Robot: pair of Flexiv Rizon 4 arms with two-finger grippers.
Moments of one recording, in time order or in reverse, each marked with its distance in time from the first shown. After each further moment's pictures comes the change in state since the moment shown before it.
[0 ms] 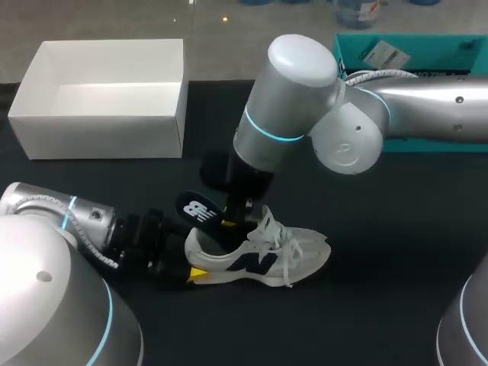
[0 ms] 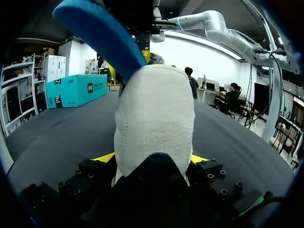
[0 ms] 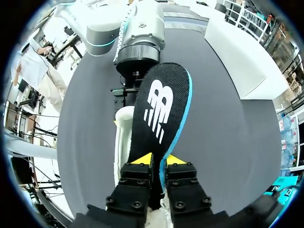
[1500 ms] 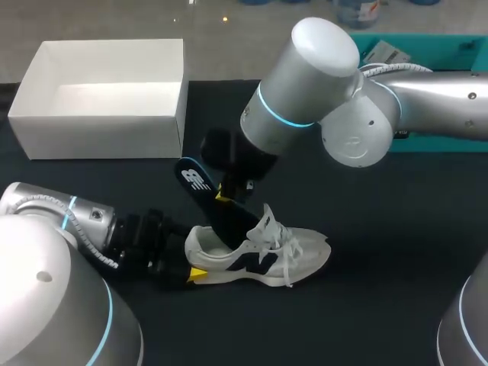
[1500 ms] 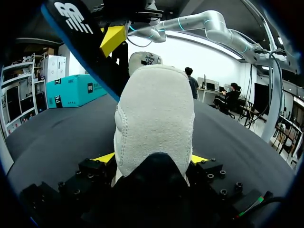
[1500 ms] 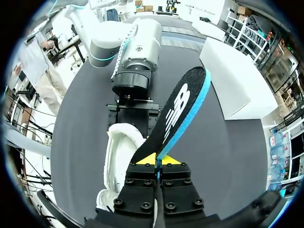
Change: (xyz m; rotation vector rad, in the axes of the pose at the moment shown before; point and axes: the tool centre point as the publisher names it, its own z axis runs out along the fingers) left arm 0.000 0.000 0.000 0.000 0.000 0.000; right arm -0.028 0.025 -0.032 -0.114 -0.075 -0.093
